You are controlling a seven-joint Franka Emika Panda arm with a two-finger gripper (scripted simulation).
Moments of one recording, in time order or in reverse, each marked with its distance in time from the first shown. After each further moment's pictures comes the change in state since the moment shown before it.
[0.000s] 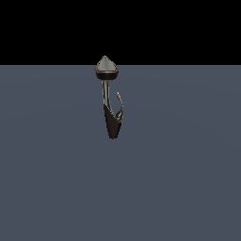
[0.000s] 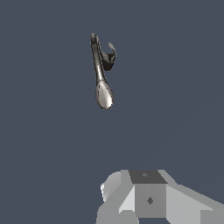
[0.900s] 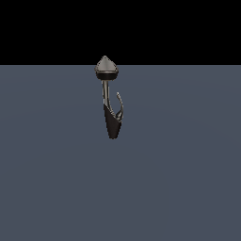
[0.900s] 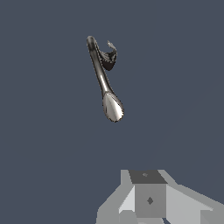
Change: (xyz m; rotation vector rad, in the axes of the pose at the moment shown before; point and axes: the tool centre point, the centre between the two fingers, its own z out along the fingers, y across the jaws) arm 0.039 -0.018 0.026 0.054 -0.070 0.143
